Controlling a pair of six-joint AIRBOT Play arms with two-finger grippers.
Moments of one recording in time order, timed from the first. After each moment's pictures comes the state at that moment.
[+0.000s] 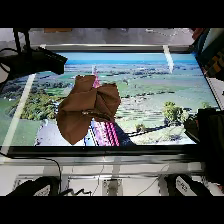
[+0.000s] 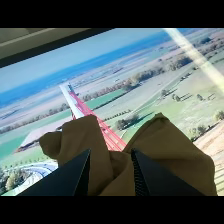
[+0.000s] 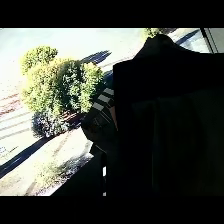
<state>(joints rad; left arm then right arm) -0.16 -1.15 1.52 1.22 -0.85 -1.11 -0.36 -1.03 1.55 -1.70 1.52 1.56</state>
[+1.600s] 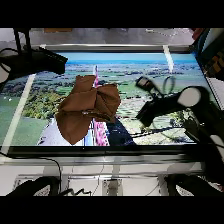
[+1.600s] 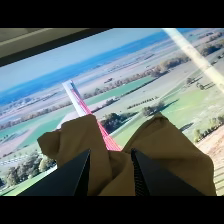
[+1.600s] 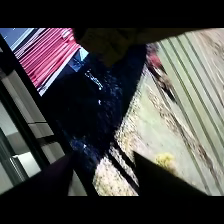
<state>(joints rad) -0.16 -1.15 1.52 1.22 -0.85 -1.11 0.39 -1.10 1.16 -1.18 1.24 0.89</state>
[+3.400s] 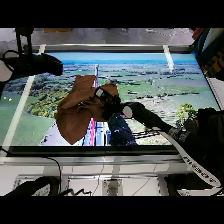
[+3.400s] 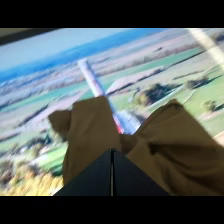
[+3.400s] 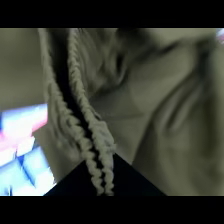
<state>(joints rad) -0.11 -1.19 1.51 1.31 -0.91 -1.20 0.65 -1.55 1.23 -1.20 0.43 0.88</state>
